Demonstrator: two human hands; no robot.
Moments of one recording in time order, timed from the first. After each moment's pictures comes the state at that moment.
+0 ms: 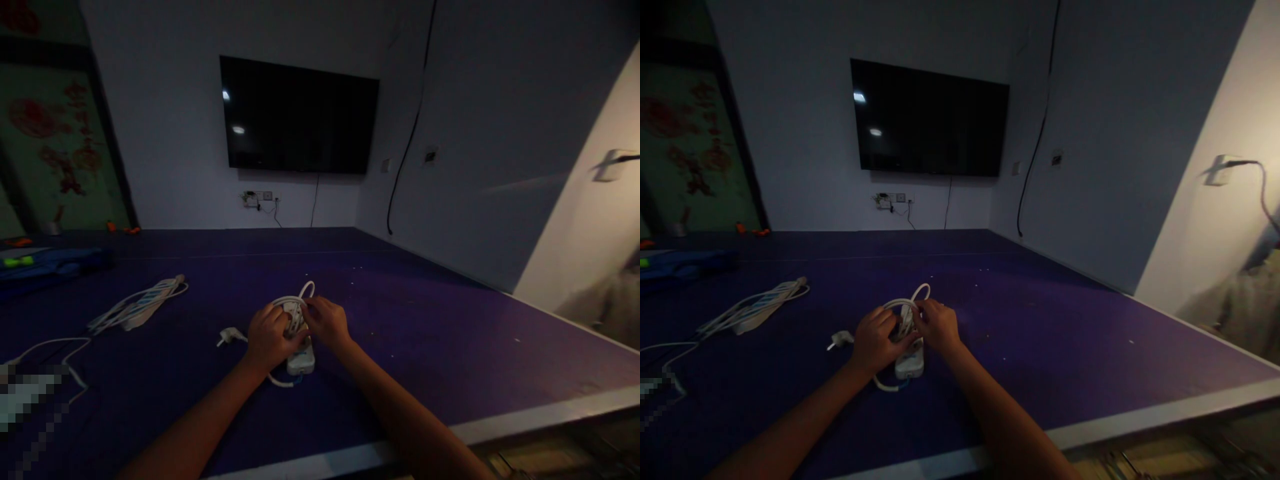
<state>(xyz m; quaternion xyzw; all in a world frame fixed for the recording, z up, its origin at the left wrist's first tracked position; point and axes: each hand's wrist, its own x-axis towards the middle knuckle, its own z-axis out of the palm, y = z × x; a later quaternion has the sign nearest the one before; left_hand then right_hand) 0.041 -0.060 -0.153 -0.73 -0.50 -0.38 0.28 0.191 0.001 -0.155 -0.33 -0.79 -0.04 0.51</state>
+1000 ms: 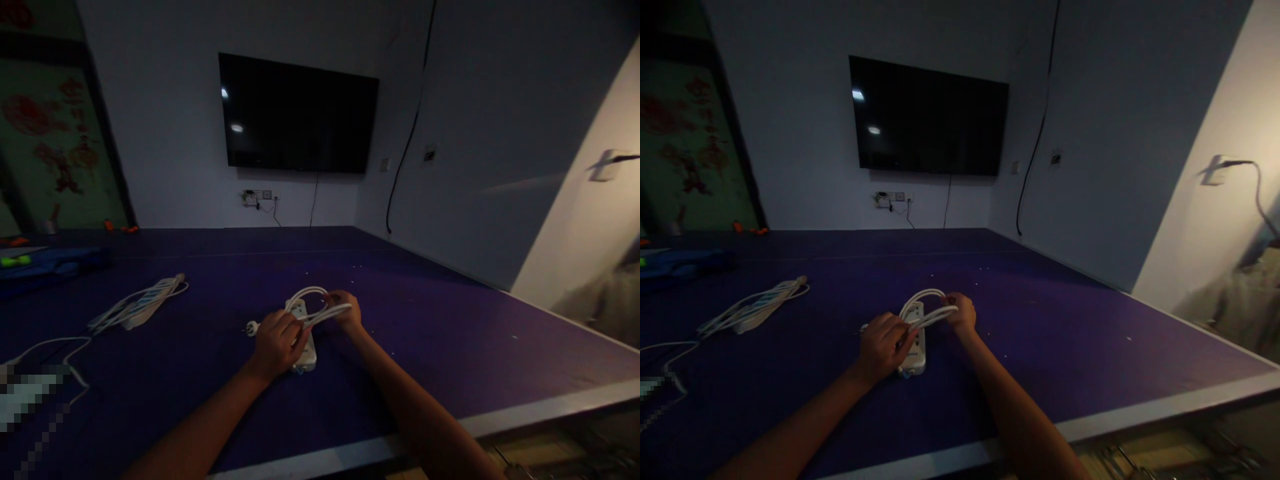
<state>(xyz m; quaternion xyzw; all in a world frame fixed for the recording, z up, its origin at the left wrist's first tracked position) 0.048 -0.067 -0.157 -0.75 -0.37 -0.45 0.29 0.222 0.050 -0.172 -0.56 -0.68 0.13 0.46</state>
